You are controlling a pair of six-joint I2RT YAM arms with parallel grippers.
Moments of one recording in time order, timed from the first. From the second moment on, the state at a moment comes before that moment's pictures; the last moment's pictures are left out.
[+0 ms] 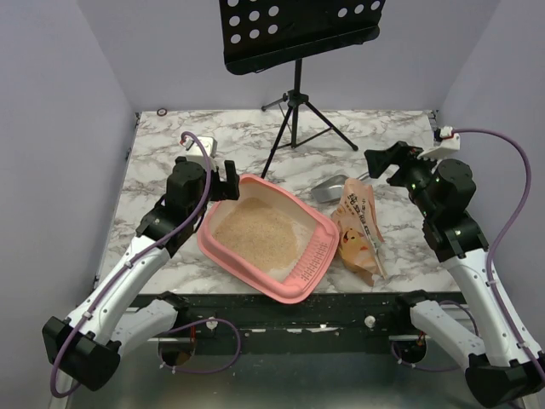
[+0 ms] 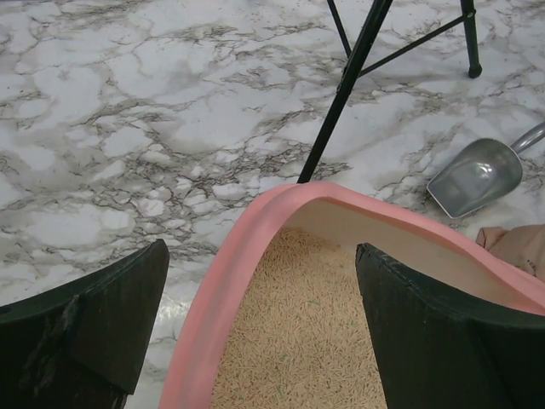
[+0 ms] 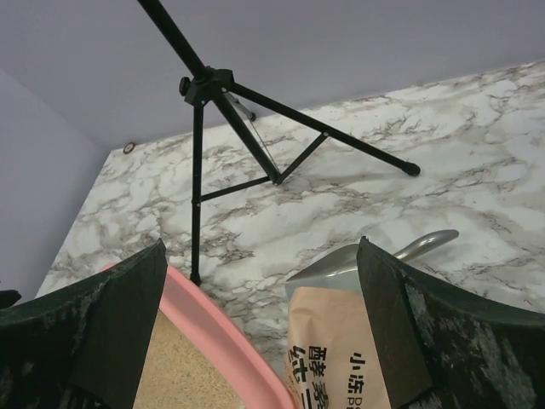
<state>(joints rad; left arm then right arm) -0.49 0.95 0.90 -0.27 -0.21 -0.23 0.25 0.83 0.95 -0.19 0.01 0.40</state>
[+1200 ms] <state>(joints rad) -0.67 1.38 1.01 -0.43 -0.18 -0.23 0.29 0.94 0.96 -0.17 -0.32 0.41</state>
